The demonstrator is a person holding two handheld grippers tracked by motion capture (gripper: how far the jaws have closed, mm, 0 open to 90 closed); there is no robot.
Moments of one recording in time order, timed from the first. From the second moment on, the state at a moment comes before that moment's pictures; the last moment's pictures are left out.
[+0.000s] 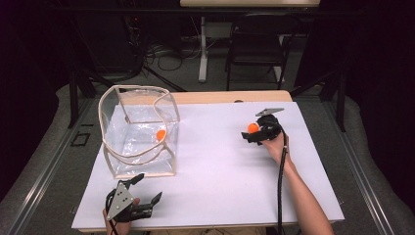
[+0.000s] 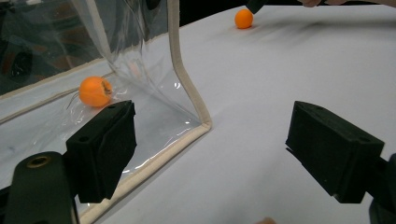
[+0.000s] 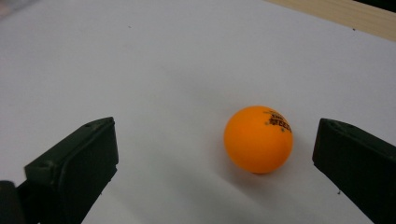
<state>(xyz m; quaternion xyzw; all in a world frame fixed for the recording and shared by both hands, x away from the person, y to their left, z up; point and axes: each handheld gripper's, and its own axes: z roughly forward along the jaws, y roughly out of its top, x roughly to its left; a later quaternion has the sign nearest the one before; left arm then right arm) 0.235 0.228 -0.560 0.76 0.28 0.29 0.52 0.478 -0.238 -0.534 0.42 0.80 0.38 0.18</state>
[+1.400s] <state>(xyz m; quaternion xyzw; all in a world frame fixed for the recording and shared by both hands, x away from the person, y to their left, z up) 0.235 0.228 -0.560 0.76 0.28 0.28 0.52 0.481 -0.238 -0.542 0.46 0.78 0.35 0.23</state>
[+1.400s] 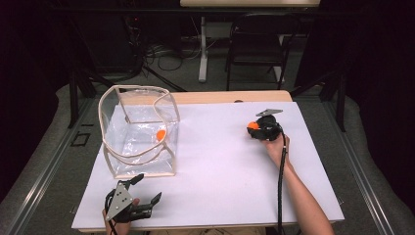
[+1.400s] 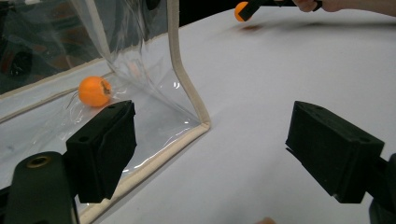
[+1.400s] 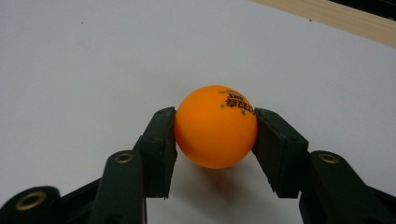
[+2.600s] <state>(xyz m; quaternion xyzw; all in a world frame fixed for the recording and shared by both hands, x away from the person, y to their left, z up) 0.236 0.227 -0.561 0.76 0.28 0.28 0.52 0.450 -0.205 -0.515 0.40 0.82 0.33 0.24</state>
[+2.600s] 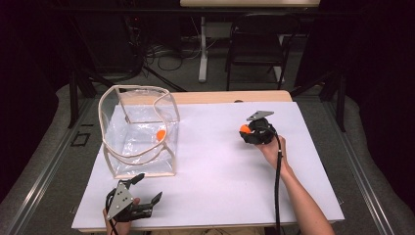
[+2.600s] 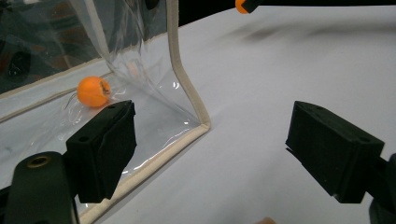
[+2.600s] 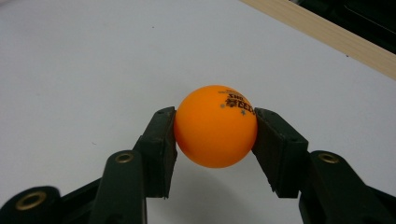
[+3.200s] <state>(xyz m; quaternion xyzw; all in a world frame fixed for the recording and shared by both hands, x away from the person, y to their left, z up) 0.237 0.226 -0.561 0.76 0.28 0.28 0.52 0.437 -0.182 -0.510 0.36 0.84 0.33 0.23</state>
